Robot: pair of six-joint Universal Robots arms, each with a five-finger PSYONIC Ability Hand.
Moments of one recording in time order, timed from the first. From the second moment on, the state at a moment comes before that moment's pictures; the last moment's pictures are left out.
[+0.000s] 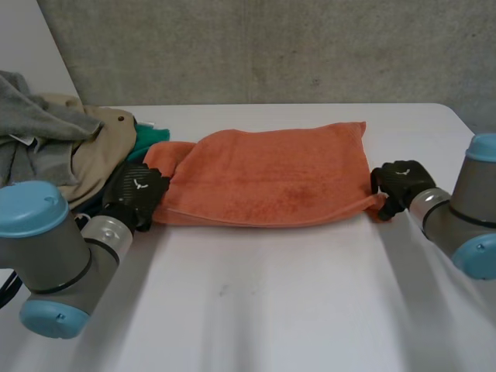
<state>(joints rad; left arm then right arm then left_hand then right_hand) 4.38 -1.98 -1.79 3.61 -1.47 3.79 1.75 -0.90 1.37 -0.10 1.39 2.72 1.15 1.20 1.19 1.20 1.00 0.72 0.71 0.72 0.71 0.52</state>
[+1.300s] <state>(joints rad) 4.53 -2.12 -1.69 3.44 -1.39 3.56 1.64 -0.92 1.26 0.05 1.35 2.80 0.65 0.65 0.65 0.65 0.47 1.13 1.17 1.18 1.19 0.99</state>
